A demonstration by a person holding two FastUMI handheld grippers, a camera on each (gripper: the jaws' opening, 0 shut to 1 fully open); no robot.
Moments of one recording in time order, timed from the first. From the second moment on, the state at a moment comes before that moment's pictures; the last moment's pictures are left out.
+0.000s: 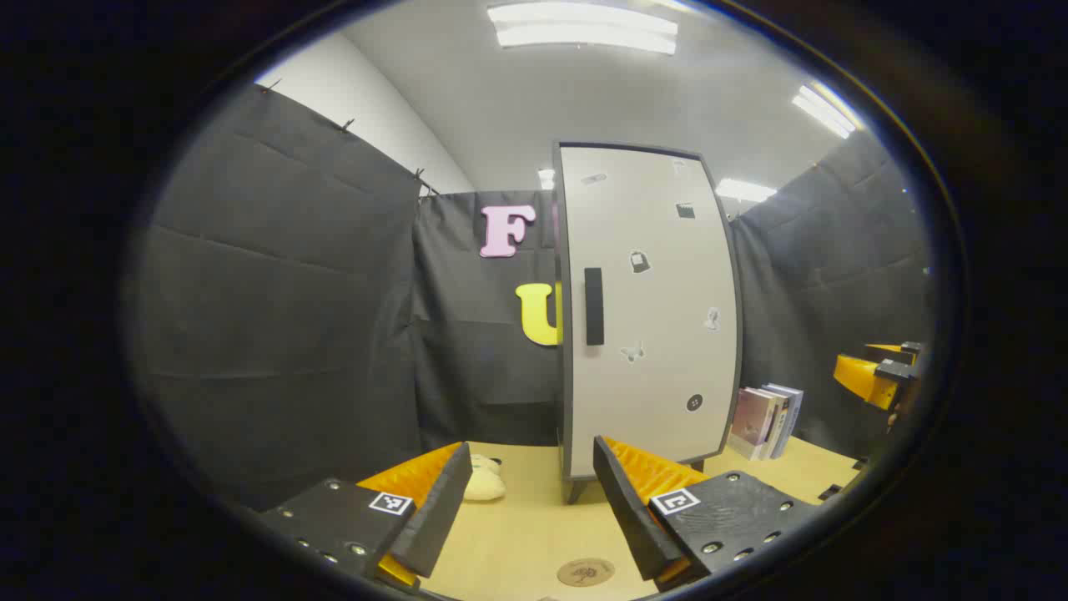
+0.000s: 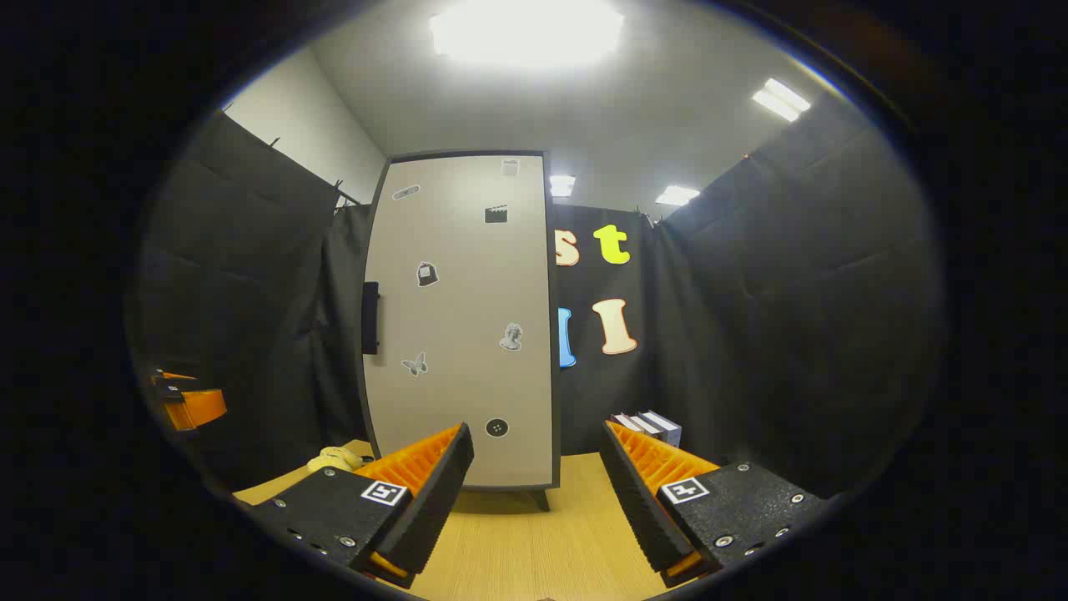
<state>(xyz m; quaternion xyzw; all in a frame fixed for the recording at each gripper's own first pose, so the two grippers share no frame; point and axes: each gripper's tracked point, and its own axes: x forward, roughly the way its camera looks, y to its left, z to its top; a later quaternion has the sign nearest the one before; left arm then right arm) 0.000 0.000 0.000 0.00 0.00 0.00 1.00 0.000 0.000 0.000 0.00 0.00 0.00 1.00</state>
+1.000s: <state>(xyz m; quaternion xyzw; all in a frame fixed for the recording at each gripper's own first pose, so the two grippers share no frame) 0.002 0.004 0.010 0.02 -0.02 0.01 1.00 0.018 0.004 -0.002 0.00 0.00 0.02 1.00</state>
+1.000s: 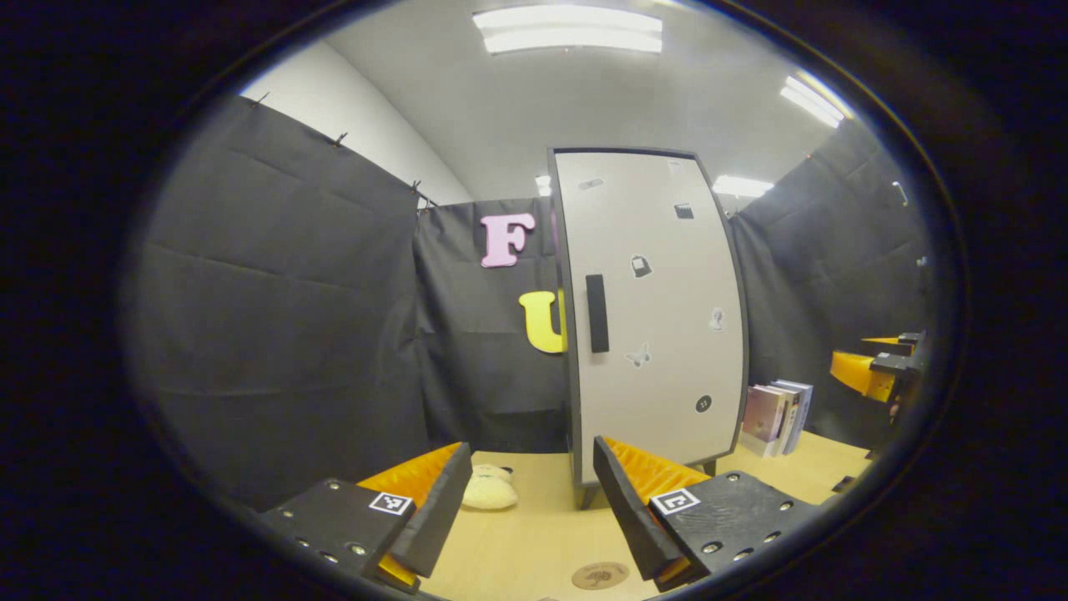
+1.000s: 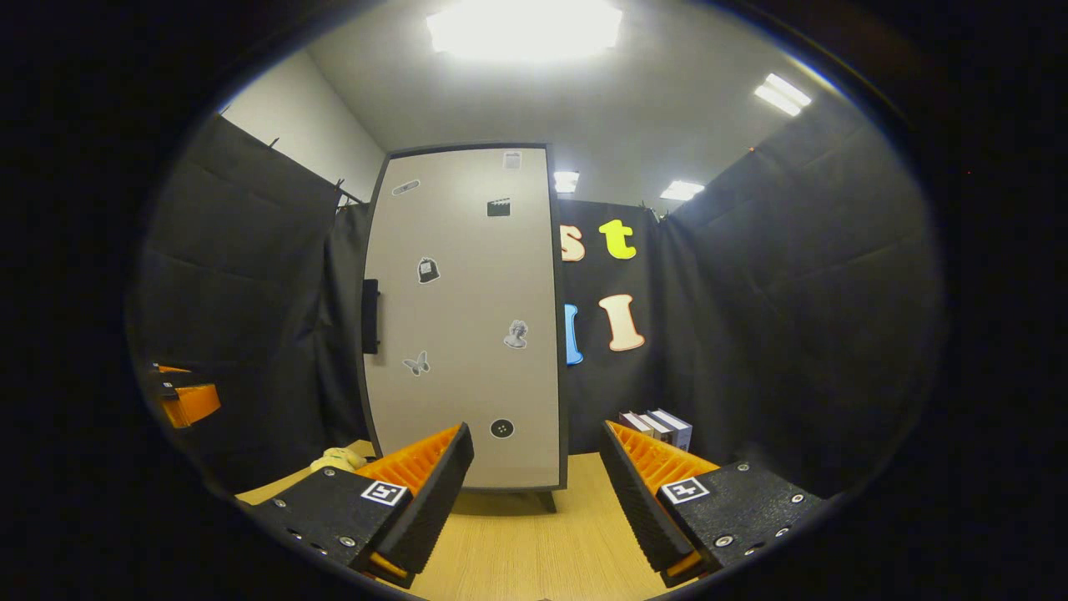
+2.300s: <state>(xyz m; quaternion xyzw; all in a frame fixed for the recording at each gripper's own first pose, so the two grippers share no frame) -0.072 0.100 0.005 0.03 -0.01 0.12 0.99 0.158 0.180 0.077 0.01 -0.04 0.15 0.99</state>
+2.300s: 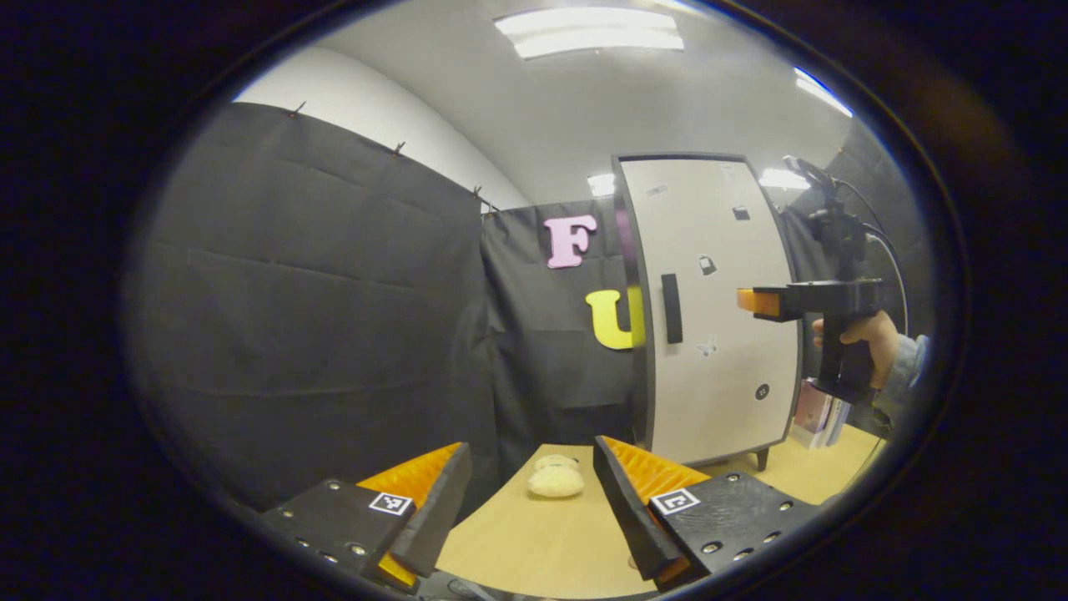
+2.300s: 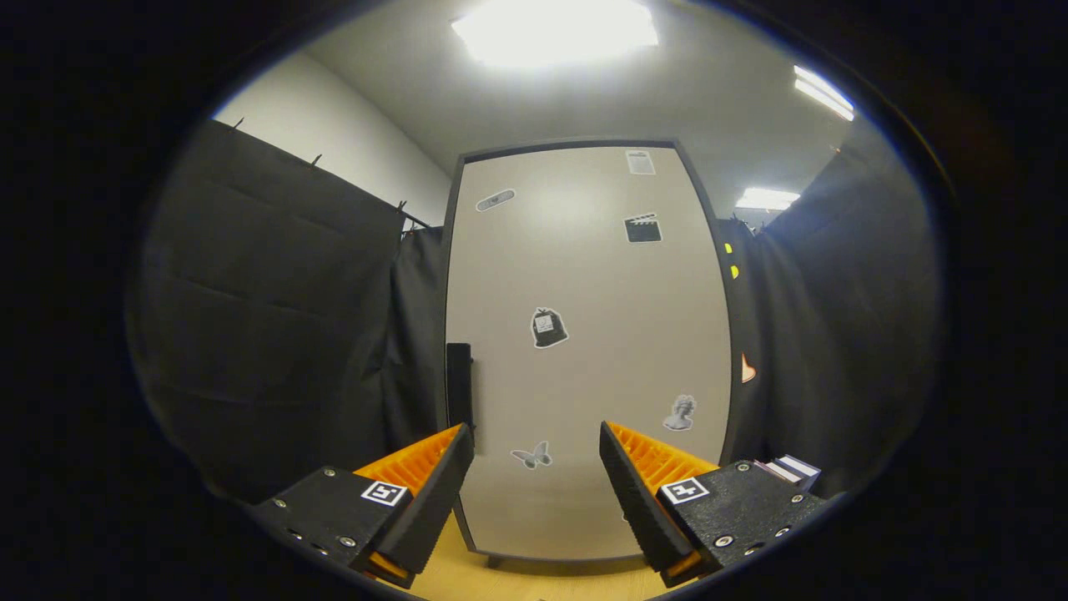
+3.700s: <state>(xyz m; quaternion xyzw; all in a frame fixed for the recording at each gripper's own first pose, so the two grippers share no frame) -0.108 0.183 -0.023 0.03 0.01 0.19 0.98 0.276 0.301 0.042 0.00 0.07 0.17 0.98</state>
